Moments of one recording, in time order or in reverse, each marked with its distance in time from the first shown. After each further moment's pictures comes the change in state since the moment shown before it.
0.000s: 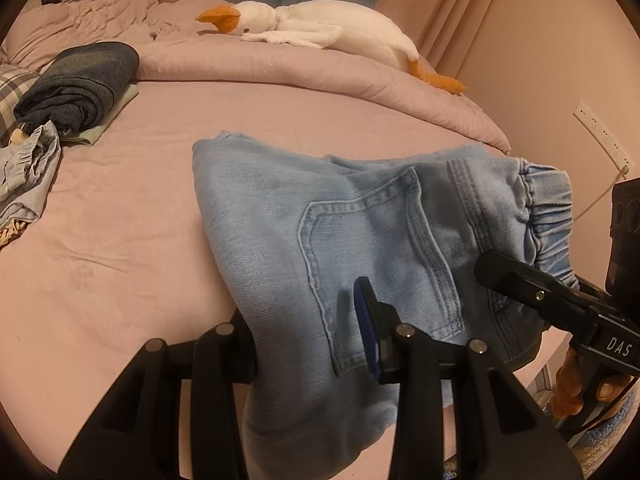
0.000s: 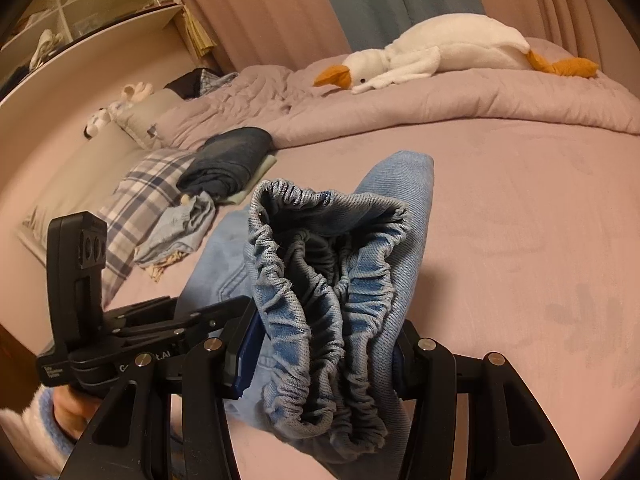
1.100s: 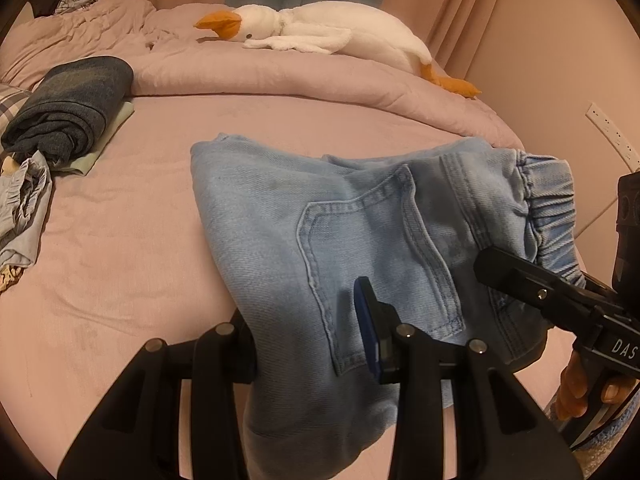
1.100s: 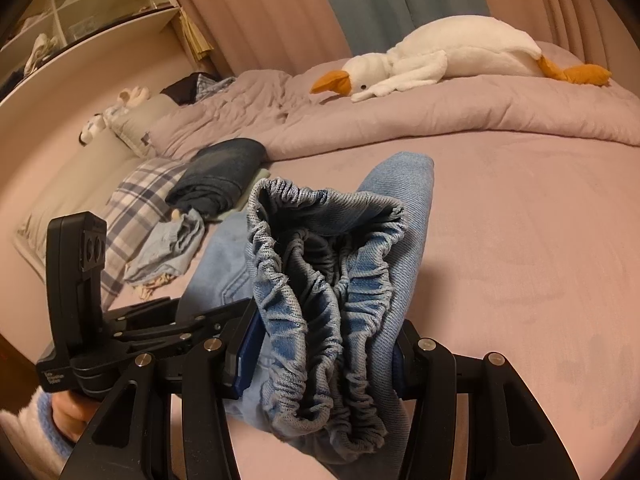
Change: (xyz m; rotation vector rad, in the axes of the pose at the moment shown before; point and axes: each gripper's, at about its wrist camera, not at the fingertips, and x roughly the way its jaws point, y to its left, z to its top) left arm 0.031 0.015 0.044 0.023 -0.004 0.036; right arm 0.026 0.001 0.026 0.005 -0.016 -0.004
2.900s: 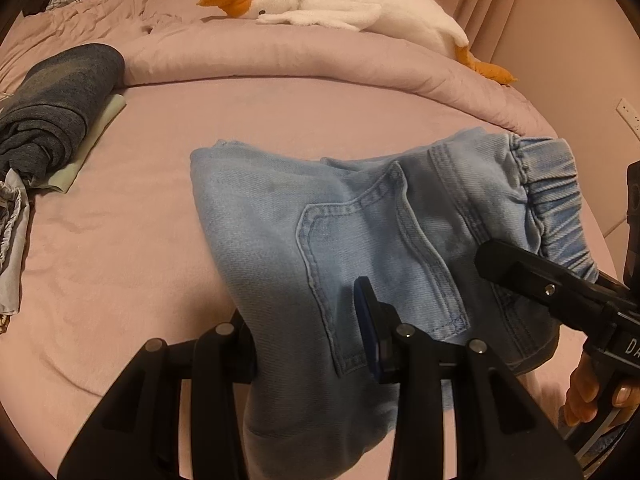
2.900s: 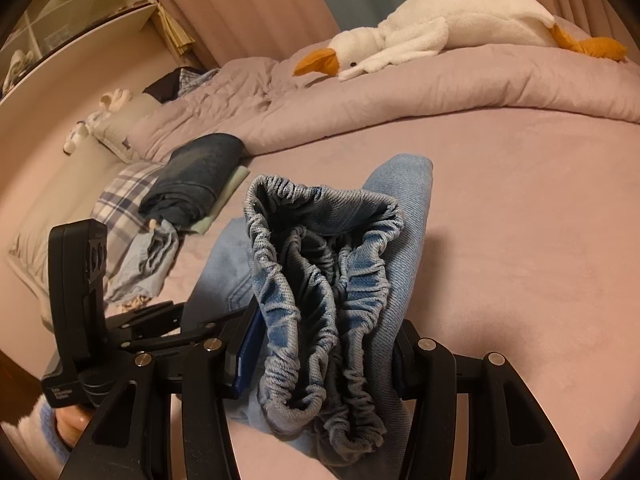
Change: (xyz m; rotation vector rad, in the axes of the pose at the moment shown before) left arm 0.077 0.034 0.041 0.007 0.071 0.064; right arm 0.065 -0.022 0.017 0.066 0.051 0.017
